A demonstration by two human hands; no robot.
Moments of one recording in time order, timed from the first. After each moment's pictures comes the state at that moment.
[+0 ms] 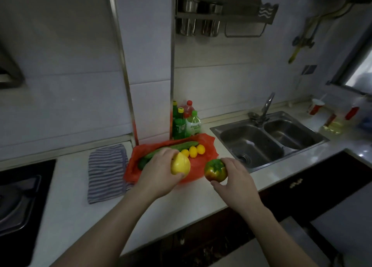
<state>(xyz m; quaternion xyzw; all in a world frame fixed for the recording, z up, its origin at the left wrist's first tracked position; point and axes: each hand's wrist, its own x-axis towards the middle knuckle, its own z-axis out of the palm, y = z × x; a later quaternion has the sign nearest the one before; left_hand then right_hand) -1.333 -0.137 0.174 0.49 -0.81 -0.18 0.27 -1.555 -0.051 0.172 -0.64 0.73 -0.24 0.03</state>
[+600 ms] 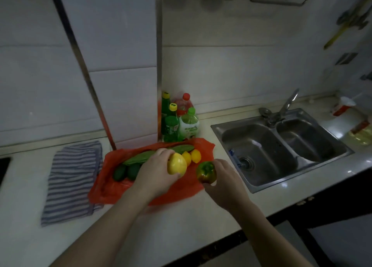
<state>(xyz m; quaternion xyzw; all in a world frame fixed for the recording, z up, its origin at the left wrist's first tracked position) -1.417 -0.289 0.102 0.55 -0.77 -0.24 0.22 -1.628 -0.225 0.108 -0.67 0.71 -0.17 0.12</state>
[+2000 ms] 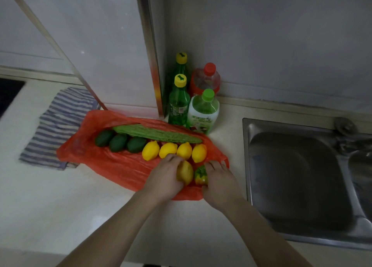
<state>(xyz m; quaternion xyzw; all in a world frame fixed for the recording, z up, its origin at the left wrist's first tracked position) -1.539 -0.345 -0.026 0.68 -0.63 -0.34 0.13 -1.728 -0.379 -0.008 -0.83 0.52 0.06 0.19</state>
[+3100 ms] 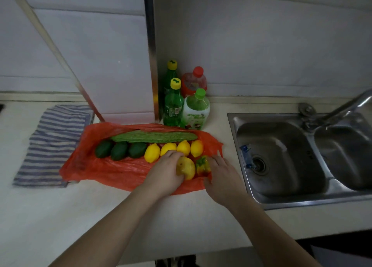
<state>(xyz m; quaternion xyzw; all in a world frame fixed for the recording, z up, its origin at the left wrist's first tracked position) -1.508 -0.334 -0.001 0.62 -0.70 -0.32 0.16 -1.706 -0.329 0.025 -0.77 0.62 0.01 0.16</state>
